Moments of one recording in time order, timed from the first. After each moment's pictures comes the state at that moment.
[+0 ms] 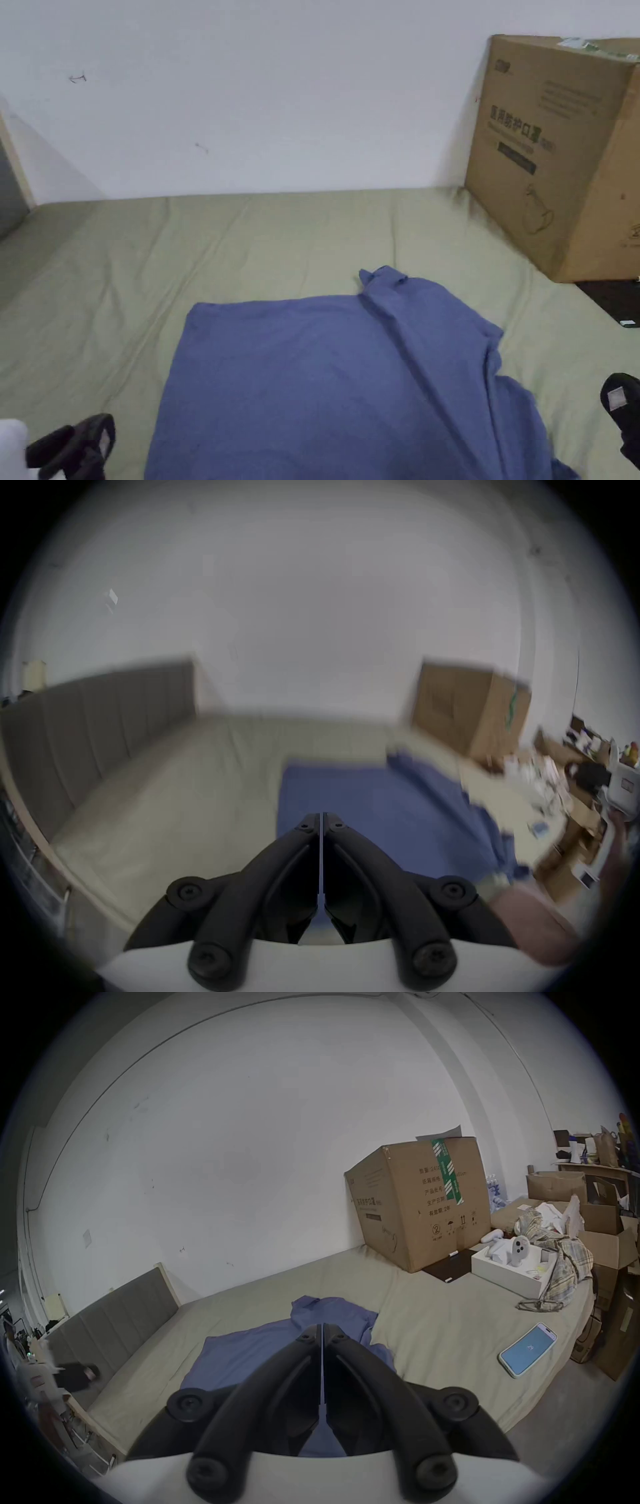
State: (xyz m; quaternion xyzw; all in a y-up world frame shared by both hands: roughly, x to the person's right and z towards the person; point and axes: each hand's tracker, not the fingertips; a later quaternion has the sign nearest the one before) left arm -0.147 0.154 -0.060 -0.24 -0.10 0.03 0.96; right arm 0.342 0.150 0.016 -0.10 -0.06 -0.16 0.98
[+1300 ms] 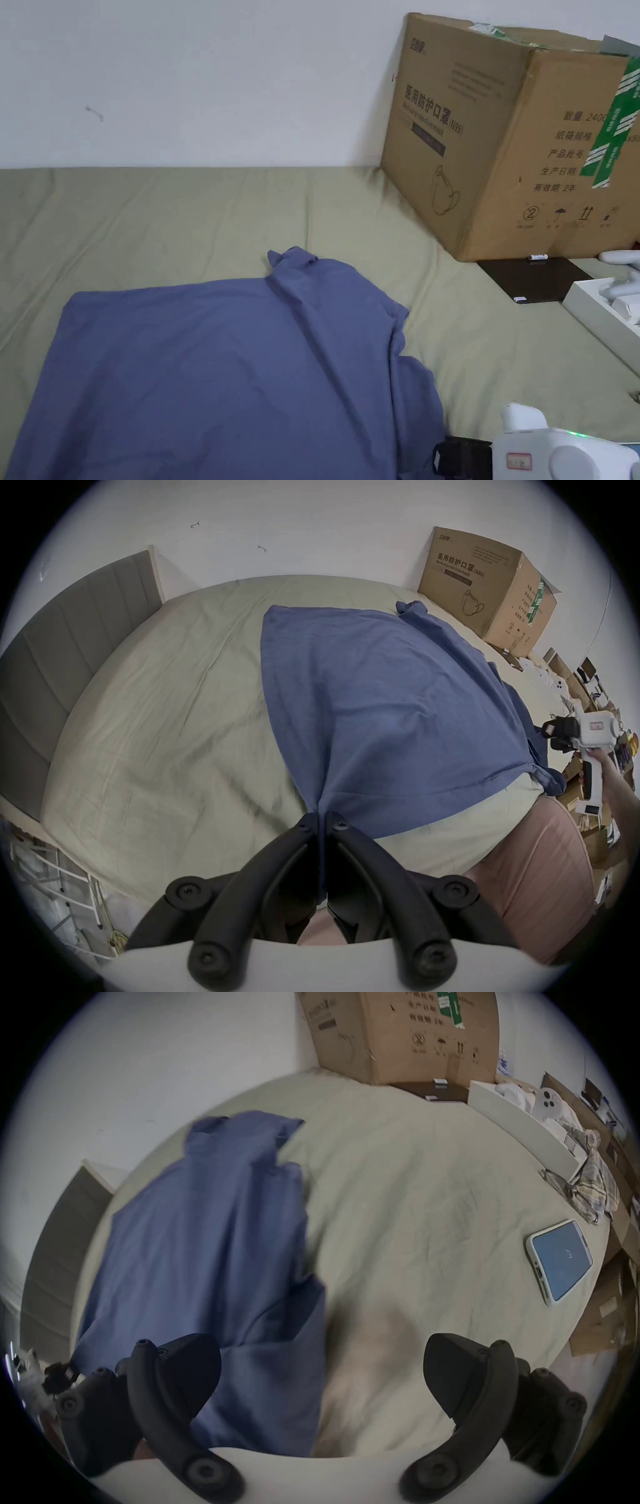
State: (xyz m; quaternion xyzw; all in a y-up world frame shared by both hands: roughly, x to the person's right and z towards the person) left arm -0.128 0.052 -0.095 -0.46 -0.11 -0.01 0.88; right arm 0.439 0.003 -0.099 -0.49 -0.09 -0.17 0.85
